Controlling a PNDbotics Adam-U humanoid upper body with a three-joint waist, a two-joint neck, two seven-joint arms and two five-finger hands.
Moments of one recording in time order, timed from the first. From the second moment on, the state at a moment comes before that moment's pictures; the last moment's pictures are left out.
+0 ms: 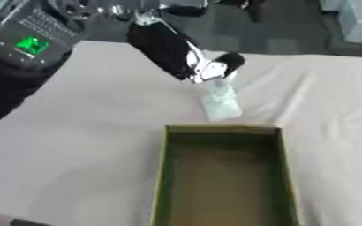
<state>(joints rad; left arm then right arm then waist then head) -0.96 0.83 -0.46 -1.99 -0.50 -0.05 -0.61 -0.53 -0.17 -0.12 -1.99 -0.16 -0.75 0.11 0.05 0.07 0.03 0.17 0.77</state>
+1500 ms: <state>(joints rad) -0.92 0.82 -0.46 -1.99 -0.56 0.28 -0.74 -0.56 -0.13 -0.11 -1.99 -0.18 -0.72 0.12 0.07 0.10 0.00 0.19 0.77</state>
